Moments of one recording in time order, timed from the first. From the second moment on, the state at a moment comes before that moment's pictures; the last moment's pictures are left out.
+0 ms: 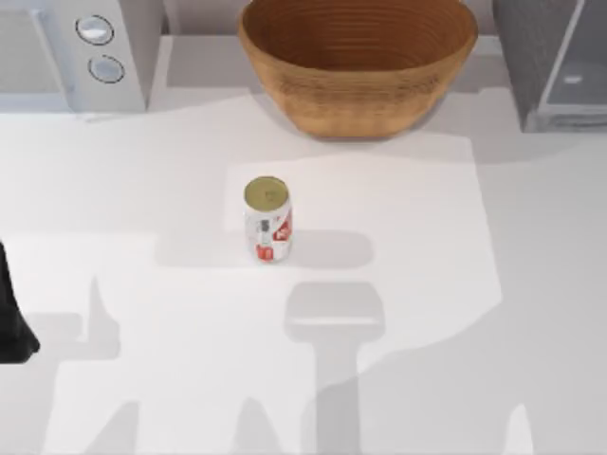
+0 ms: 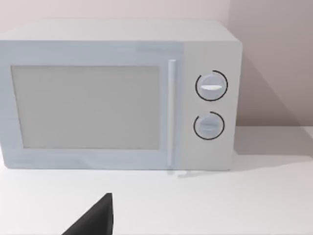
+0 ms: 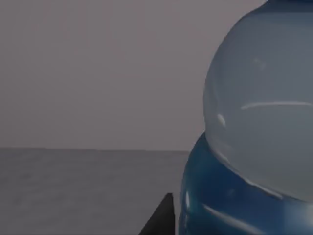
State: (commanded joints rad) left arm 0.00 0.00 0.00 0.00 0.00 0.00; right arm -0.26 2.35 1.34 1.01 -0.22 -0.01
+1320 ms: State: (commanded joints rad) left arm 0.00 0.00 0.00 0.00 0.00 0.00; right arm -0.26 2.23 1.37 0.86 -0.22 -0.01
